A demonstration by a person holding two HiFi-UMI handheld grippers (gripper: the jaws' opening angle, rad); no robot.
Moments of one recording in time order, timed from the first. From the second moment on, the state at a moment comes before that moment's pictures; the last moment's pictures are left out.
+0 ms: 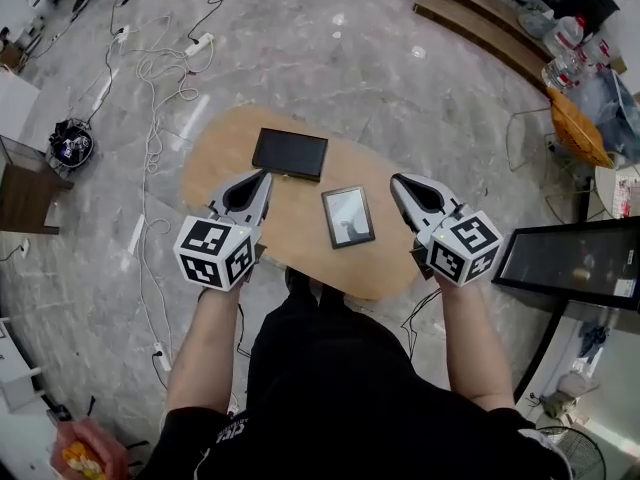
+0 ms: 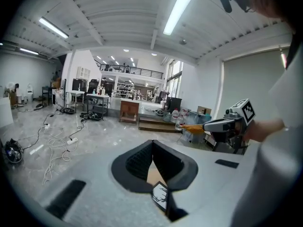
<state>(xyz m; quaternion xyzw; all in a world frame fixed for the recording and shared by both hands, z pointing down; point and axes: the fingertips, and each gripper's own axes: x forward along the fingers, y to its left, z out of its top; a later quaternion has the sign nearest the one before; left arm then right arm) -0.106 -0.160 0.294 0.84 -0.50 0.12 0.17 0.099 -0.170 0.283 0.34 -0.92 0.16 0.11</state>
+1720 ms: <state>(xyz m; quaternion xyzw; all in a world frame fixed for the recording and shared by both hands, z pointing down) -0.043 -0.161 0.705 0.80 -0.39 0.21 0.41 0.140 -0.155 0.749 0.39 -0.76 0.40 0.34</state>
